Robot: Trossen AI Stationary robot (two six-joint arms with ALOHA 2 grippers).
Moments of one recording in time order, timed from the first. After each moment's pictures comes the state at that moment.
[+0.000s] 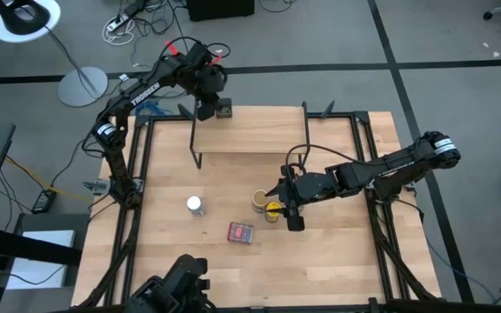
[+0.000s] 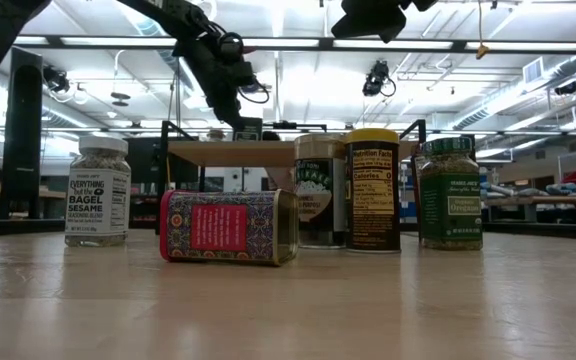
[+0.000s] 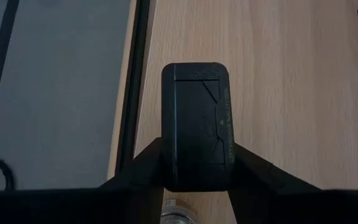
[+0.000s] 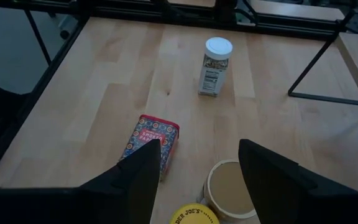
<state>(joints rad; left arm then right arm) 0.86 1.84 1.83 -1.09 0.39 0.70 0.26 1.38 1.08 -0.27 0.18 0.04</state>
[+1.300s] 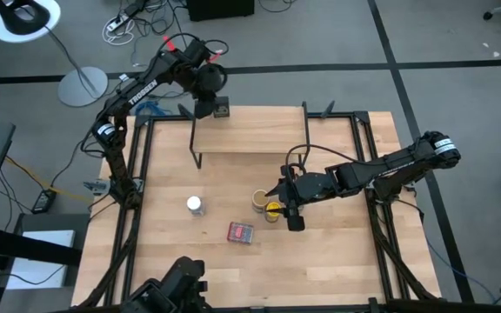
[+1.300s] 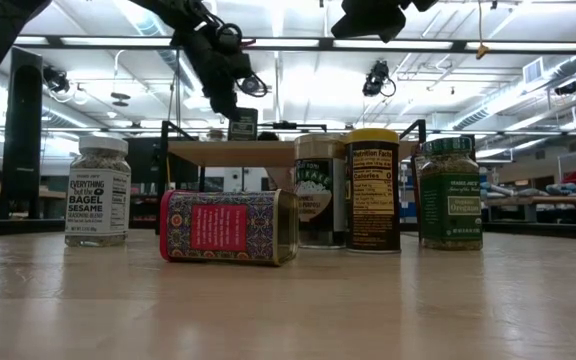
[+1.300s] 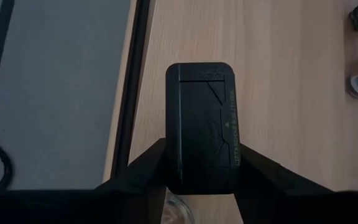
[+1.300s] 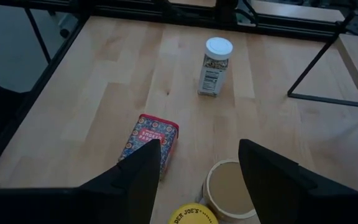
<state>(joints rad) 0.86 1.84 1.91 -1.20 0.37 0.67 0.26 1.38 1.08 -0.27 0.18 0.03</state>
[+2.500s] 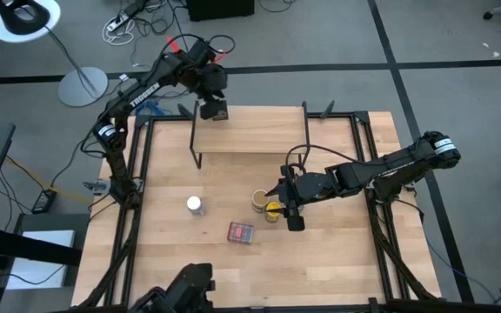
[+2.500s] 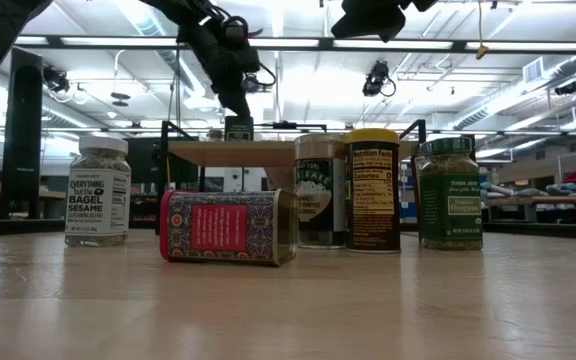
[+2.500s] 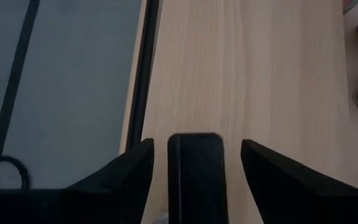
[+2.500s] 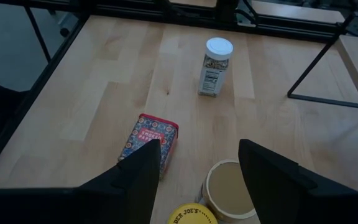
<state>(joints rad) 0.81 1.84 1.92 -1.12 0.34 0.64 0.26 1.38 1.08 -0.27 0.18 0.02</state>
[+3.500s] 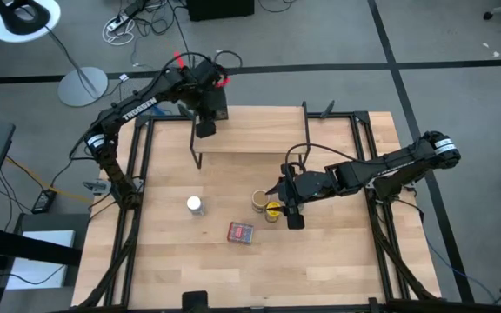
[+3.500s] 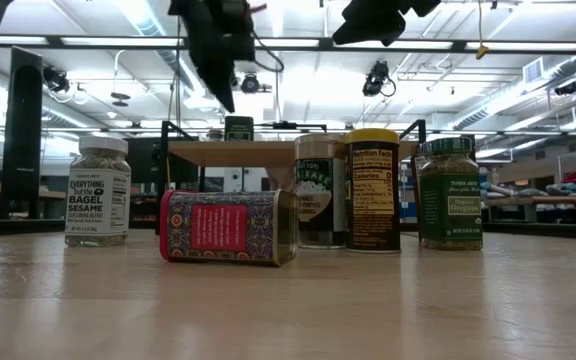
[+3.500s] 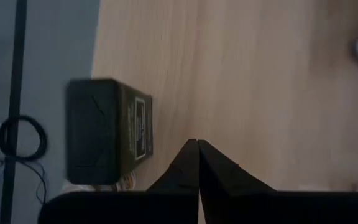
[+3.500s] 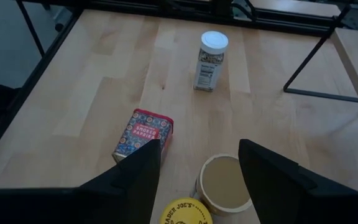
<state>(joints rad) 0.65 1.71 1.79 -1.22 0.11 0.55 0.25 1.38 1.08 -0.29 0.18 0.02</state>
